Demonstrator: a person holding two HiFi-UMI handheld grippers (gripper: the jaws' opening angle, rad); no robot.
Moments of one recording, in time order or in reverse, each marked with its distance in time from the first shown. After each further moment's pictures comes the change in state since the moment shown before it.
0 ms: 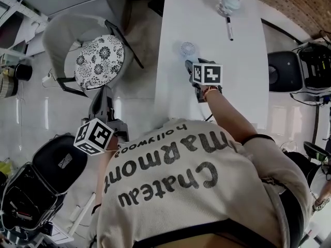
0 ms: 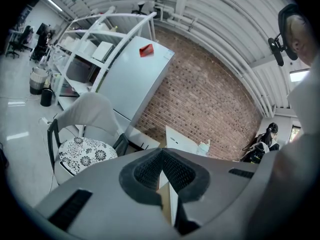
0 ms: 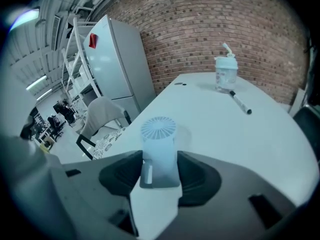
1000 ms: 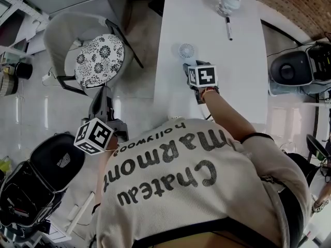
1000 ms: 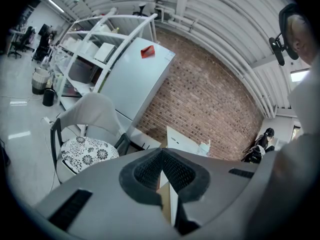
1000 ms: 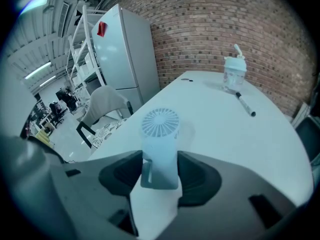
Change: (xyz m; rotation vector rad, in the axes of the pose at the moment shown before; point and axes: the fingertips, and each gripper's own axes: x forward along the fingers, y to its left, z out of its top) left arm -0.009 0.000 -0.005 -0.005 -0.007 0.013; right arm 0.004 0.007 -0.019 -0.104 0.054 -0.008
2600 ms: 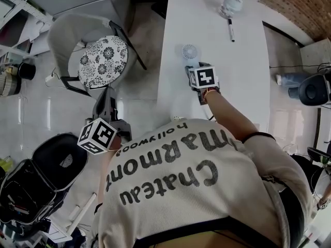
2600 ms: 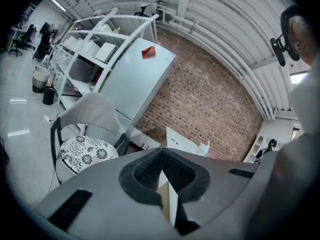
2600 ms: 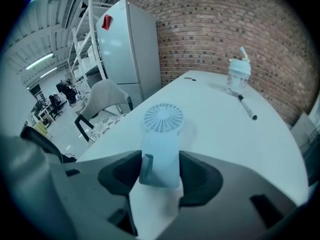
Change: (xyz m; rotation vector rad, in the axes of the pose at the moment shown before) left arm -0.008 0.000 -0.001 -0.014 -0.009 -0.007; right arm 0.003 0.004 -0.008 -0.063 0.021 -0.023
